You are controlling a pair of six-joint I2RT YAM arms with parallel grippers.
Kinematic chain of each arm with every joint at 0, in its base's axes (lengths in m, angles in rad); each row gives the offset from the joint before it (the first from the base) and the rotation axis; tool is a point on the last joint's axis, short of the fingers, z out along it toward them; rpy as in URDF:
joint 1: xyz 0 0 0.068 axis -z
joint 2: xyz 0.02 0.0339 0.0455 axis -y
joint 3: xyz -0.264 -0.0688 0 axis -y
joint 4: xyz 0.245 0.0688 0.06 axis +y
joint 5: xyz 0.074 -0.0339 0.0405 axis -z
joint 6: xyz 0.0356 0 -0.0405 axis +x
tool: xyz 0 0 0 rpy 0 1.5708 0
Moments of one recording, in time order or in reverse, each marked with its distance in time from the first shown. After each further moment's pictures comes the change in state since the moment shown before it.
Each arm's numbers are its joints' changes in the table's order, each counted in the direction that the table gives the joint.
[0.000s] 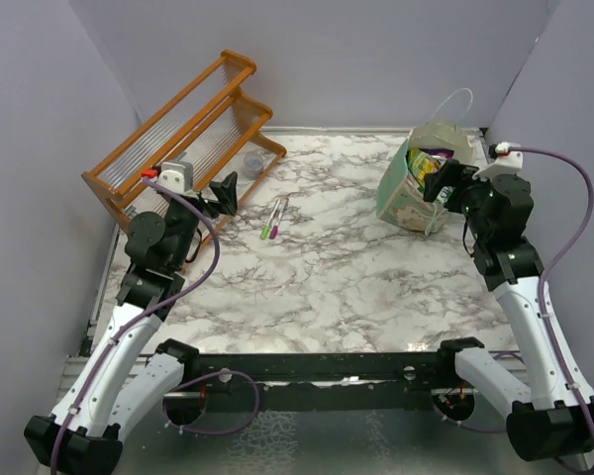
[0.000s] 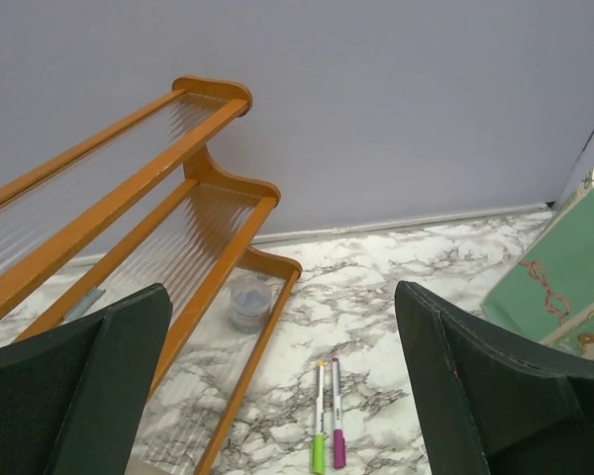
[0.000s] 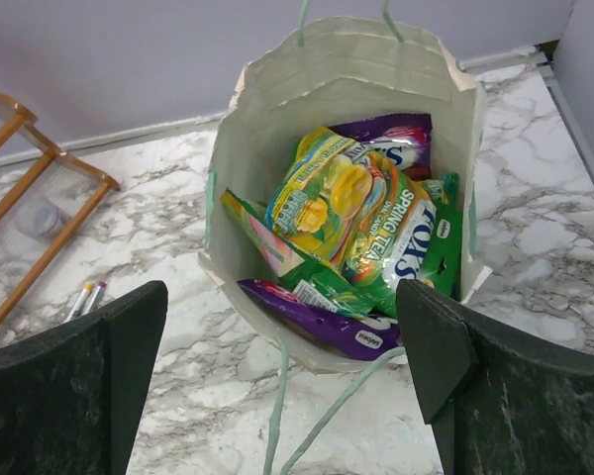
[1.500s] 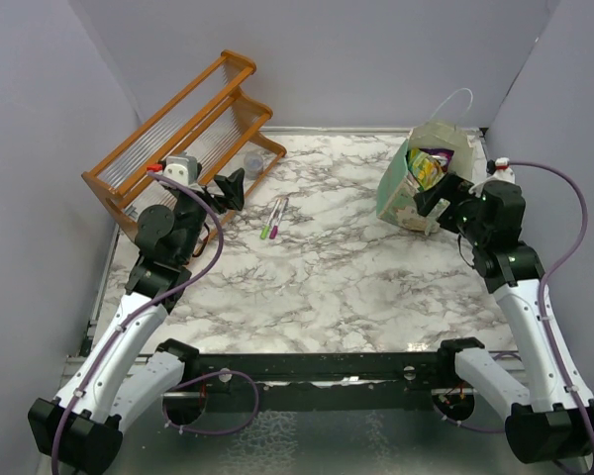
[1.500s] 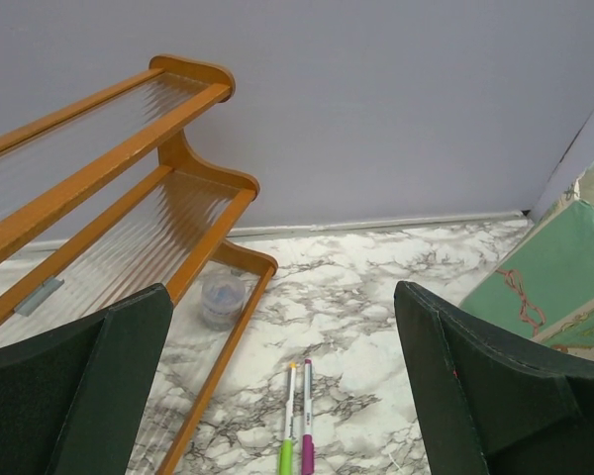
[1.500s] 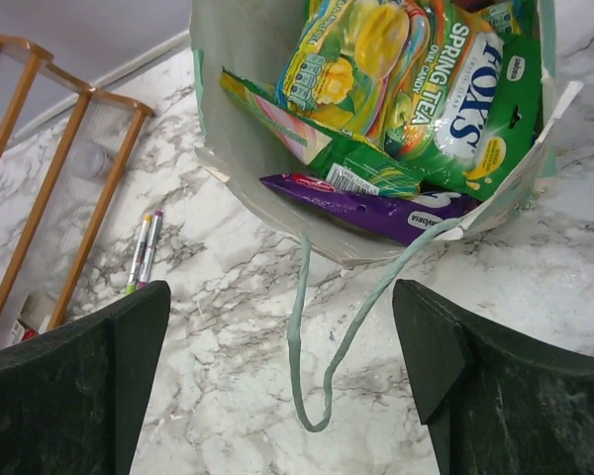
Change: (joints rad) left arm 0.019 -0.069 -0.013 -0.074 -0.015 -0.087; right arm 0.015 0.024 -0.016 0.211 -0.076 0.264
